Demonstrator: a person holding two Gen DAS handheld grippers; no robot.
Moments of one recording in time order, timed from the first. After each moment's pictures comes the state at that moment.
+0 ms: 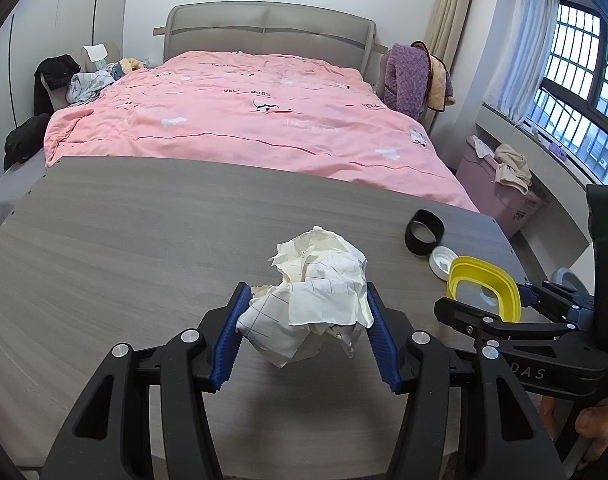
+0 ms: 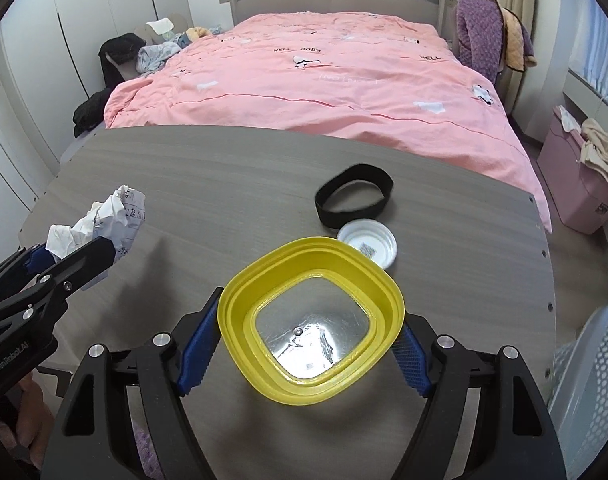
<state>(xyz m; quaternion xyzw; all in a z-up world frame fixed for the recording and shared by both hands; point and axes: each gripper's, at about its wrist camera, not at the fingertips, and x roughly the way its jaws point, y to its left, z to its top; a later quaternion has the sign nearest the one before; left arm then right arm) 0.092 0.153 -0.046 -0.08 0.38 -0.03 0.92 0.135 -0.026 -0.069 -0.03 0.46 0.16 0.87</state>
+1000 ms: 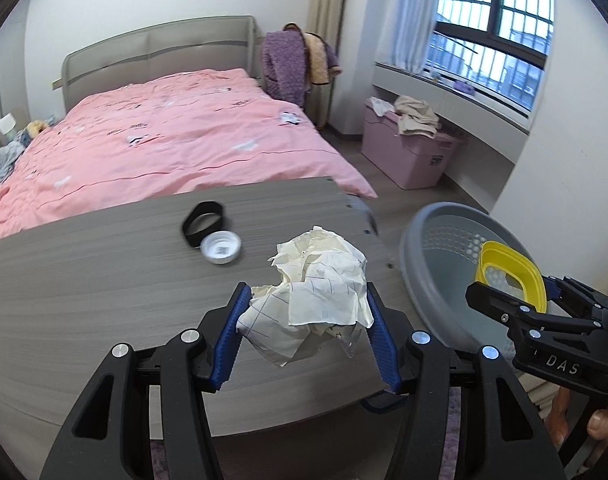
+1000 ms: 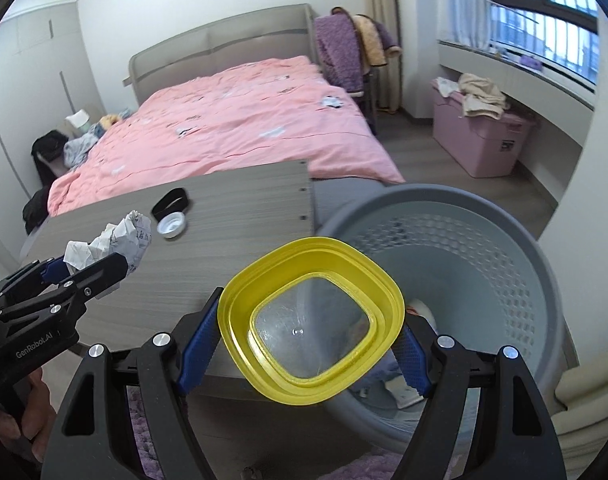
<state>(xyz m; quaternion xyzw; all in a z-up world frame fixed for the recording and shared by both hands) 0.033 -0.036 -0.010 0.02 0.37 -0.19 0.91 0.002 -0.228 -0.027 0.08 0.39 -0.01 0.92</state>
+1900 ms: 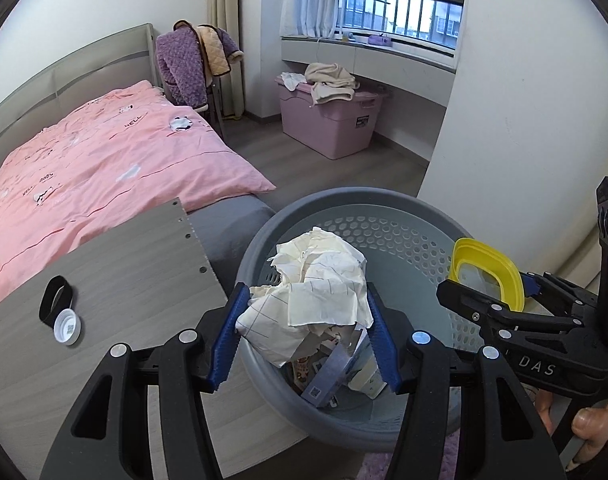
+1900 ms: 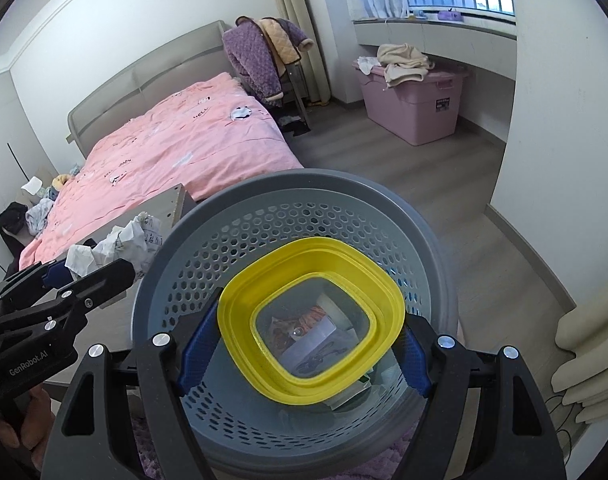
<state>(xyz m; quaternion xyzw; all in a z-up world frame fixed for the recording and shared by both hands) 0.050 -0.205 -0.018 0.11 0.38 -0.30 0.87 -0.022 -0.367 -0.059 0.17 0.38 -0.09 0.91</state>
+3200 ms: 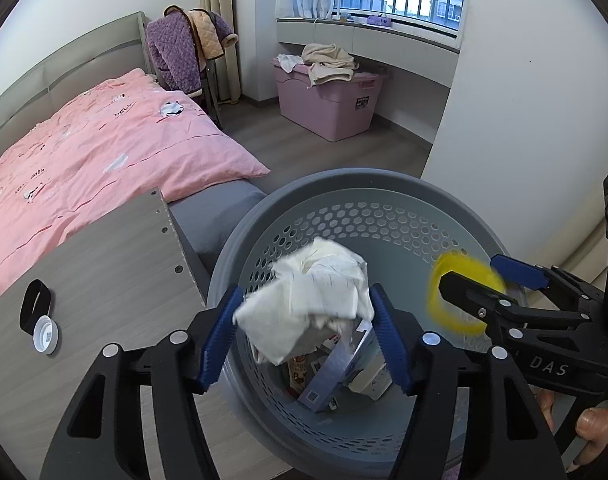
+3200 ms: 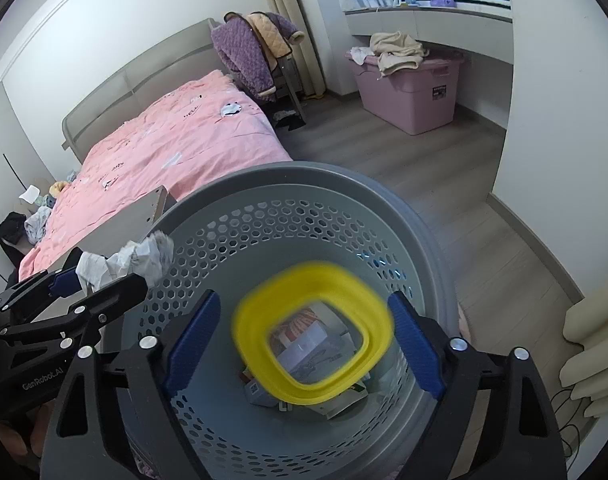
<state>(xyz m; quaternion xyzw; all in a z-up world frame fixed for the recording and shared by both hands) 0.069 -0.229 -0.044 0.13 0.41 -0.29 0.86 -0.010 -0.387 -0.075 0.19 0.38 -0.10 0.90</state>
